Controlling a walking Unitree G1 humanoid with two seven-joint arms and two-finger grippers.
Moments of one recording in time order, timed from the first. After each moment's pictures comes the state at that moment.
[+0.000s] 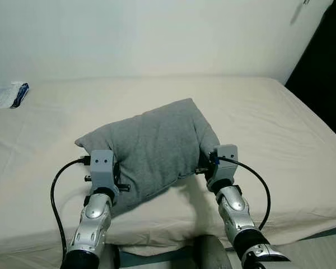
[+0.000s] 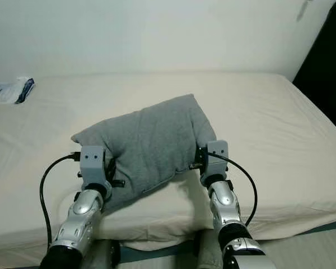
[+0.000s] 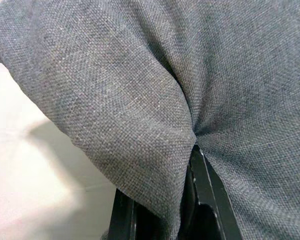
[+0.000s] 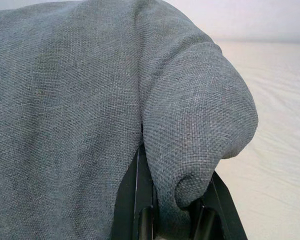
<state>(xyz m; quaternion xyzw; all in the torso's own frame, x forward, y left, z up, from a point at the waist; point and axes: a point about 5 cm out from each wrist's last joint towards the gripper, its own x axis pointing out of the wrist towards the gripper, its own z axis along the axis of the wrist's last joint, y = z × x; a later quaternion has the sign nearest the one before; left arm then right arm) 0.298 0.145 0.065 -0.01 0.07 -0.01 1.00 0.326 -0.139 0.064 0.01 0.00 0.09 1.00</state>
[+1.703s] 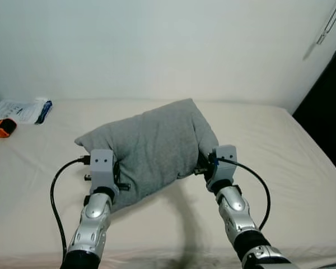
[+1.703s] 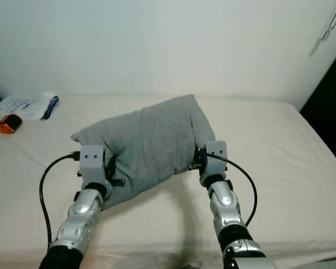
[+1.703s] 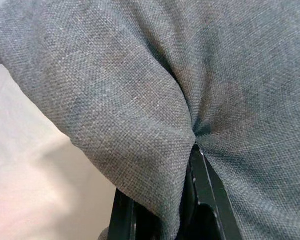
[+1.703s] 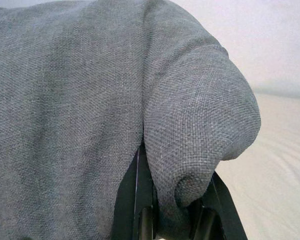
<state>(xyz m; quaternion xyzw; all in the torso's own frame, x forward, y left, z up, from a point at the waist) 0.299 0.143 0.067 -0.01 0.06 -0.01 1.00 0.325 -0.139 0.065 0.00 0.00 0.10 0.99</state>
